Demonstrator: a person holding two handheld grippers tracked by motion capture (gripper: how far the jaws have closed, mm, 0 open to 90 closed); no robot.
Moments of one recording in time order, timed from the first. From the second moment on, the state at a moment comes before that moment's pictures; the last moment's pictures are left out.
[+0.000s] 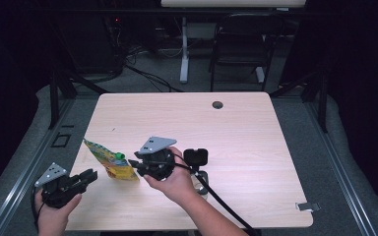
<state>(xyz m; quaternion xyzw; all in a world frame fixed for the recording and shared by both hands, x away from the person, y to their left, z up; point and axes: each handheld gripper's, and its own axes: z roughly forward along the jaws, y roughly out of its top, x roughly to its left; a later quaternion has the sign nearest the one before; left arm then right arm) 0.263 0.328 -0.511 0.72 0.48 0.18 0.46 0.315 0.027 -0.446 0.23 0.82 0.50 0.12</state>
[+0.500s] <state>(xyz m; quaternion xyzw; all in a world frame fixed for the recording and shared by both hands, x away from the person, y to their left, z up) 0.264 0.326 -0.513 0.73 0.48 0.18 0.45 0.322 0.058 -0.442 0.22 0.83 0.50 0.11</state>
